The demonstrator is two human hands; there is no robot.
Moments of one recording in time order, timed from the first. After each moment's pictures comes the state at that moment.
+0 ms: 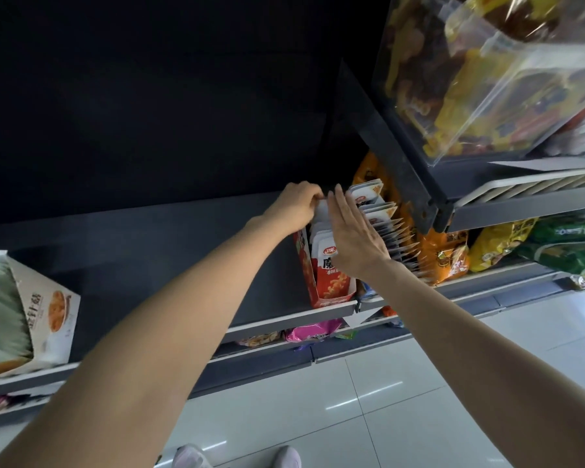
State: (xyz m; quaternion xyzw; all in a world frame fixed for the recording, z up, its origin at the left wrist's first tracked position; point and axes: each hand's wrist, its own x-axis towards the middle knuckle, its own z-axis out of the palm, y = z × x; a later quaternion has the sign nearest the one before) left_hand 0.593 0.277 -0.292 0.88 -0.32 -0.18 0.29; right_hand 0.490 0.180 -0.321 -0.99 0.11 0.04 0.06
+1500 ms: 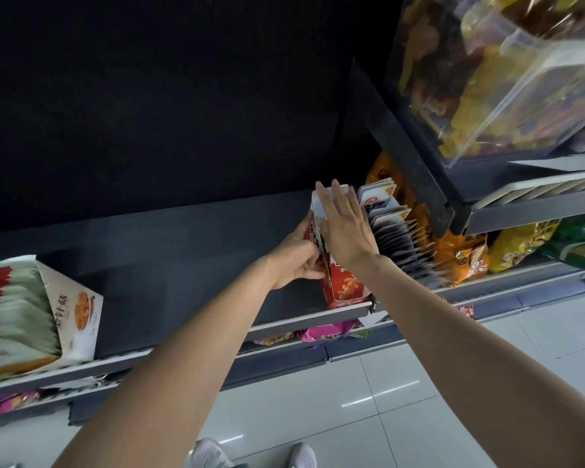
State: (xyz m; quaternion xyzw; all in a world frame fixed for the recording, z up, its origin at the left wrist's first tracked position) left_hand 0.550 0.318 -0.316 0.65 -0.06 -0.49 0.58; right_hand 0.522 0.196 -0.329 -0.98 0.14 -0.01 0.17
